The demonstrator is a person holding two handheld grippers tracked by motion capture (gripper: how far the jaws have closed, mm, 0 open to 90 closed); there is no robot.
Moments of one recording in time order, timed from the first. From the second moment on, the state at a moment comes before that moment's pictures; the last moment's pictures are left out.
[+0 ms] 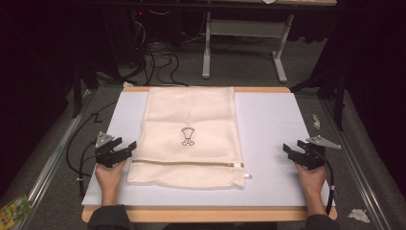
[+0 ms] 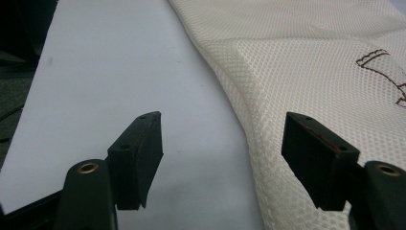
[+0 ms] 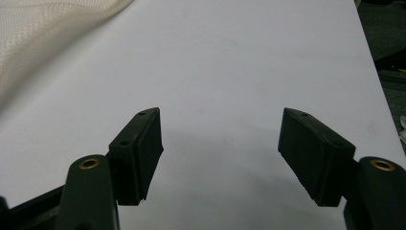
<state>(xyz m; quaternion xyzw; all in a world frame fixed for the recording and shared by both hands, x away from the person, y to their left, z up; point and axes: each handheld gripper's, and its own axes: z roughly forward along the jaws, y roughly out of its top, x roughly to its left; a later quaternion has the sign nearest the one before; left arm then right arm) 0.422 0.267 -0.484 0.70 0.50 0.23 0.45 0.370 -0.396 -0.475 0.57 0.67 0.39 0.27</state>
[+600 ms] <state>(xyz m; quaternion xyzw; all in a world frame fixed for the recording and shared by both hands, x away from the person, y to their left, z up) 0.420 0.266 -0.483 0.71 0.50 0.23 0.45 0.373 -0.392 -0.475 0.56 0.69 0.37 0.27</state>
